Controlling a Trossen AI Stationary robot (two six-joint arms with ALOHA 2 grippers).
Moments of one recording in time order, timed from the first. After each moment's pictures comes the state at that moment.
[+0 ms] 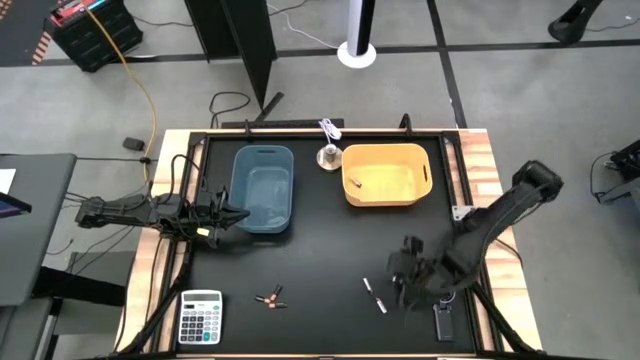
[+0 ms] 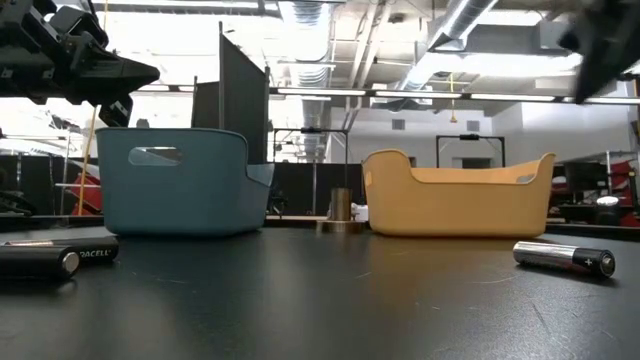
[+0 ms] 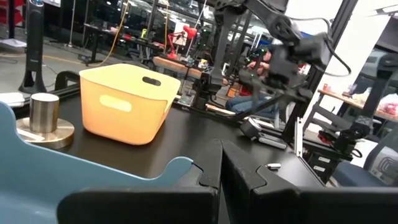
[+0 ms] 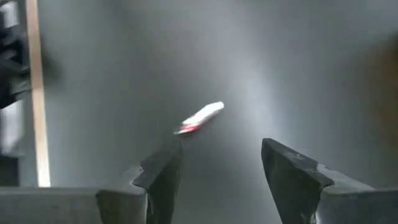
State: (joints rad) left arm -0.09 0.00 0.02 0.07 -0.17 -0.28; right arm 0.74 1.45 1.04 -0.73 0.41 0.90
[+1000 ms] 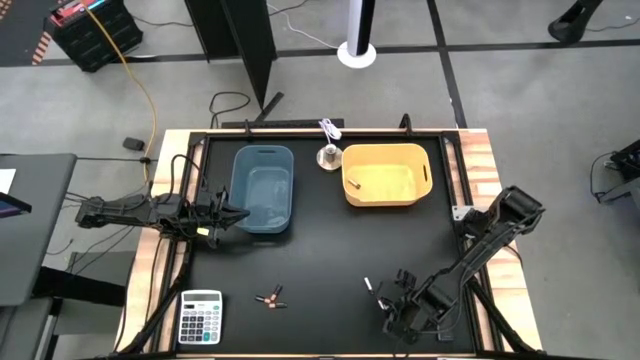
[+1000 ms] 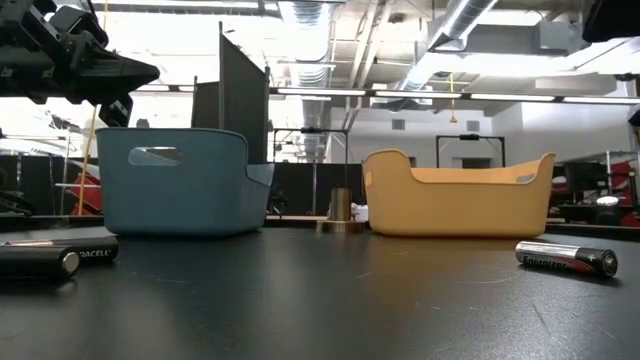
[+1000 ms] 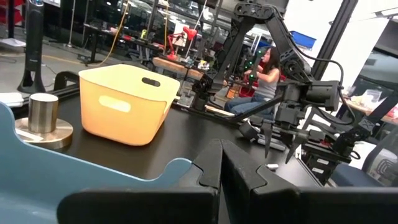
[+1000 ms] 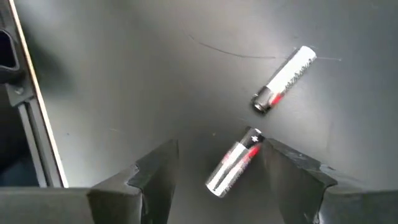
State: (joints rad) left arm -0.09 0.00 0.02 0.07 -0.17 -0.29; right arm 0.82 1.74 1.04 -0.48 0.39 1.24
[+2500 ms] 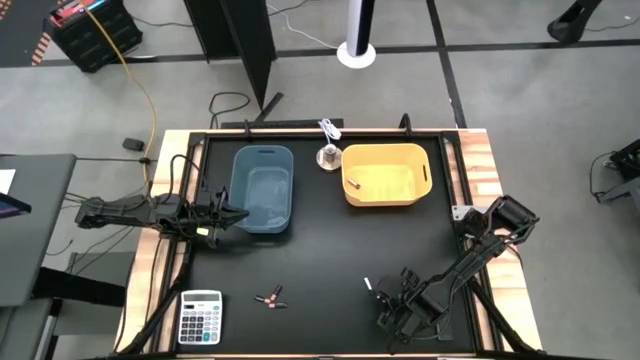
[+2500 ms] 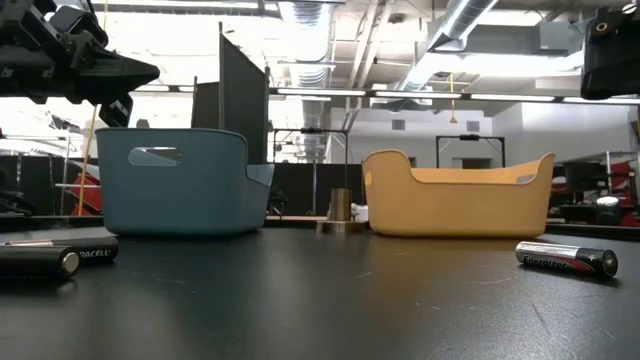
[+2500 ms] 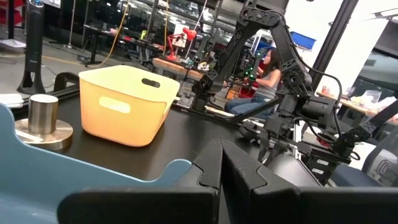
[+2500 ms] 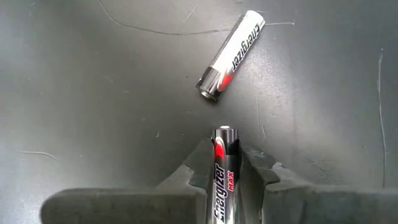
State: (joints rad) left arm -0.09 0.00 0.02 0.07 -0.17 -0.28; right arm 0.81 1.88 1.04 -0.59 0.37 1.42
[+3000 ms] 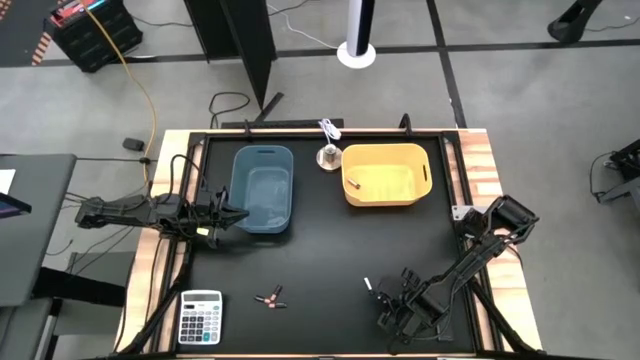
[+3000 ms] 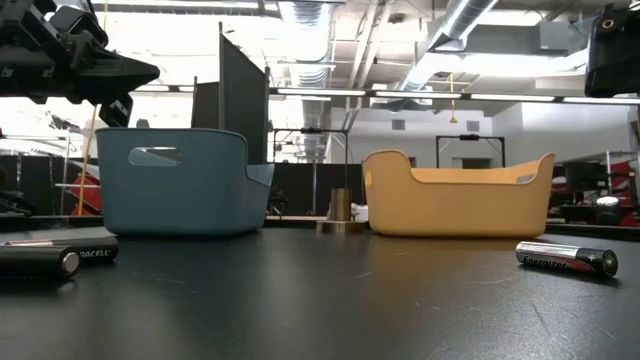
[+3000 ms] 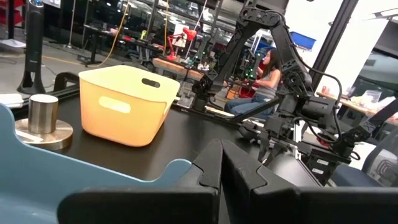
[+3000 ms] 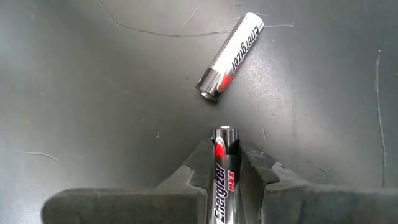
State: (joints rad) left arm -0.09 0.00 0.02 0.07 -0.17 -0.28; right arm 0.81 1.87 1.04 -0.60 0.42 1.42
